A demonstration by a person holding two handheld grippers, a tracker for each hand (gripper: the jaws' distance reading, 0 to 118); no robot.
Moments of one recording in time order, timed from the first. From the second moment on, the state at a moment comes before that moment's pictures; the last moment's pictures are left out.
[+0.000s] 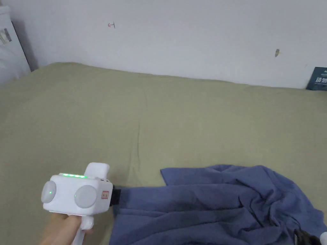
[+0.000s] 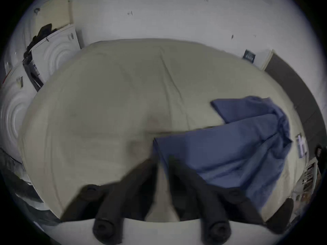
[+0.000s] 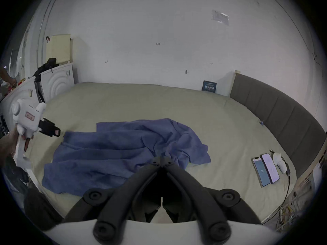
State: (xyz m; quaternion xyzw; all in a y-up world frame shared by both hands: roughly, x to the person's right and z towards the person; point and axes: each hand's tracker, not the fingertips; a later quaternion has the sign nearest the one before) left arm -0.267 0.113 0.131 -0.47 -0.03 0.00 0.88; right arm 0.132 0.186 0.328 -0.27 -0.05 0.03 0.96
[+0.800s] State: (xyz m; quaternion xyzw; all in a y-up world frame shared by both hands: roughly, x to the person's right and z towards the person) left arm -0.246 0.091 0.106 -0.51 -0.04 -0.04 0.86; right arm 0.261 0.142 0.213 -0.37 -0.12 0.00 0.92
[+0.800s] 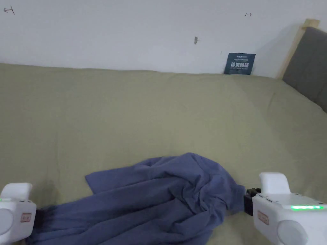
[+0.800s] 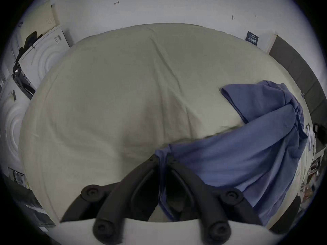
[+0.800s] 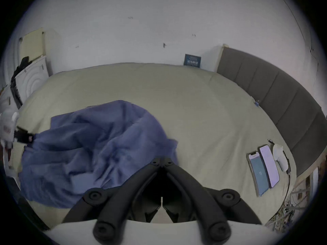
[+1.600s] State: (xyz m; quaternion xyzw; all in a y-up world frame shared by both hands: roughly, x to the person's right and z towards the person) left arm -0.275 0.186 0.142 -0.42 0.00 -0.02 0.91; right arm 0.276 0.203 0.189 -0.39 -0.10 0.05 0.92
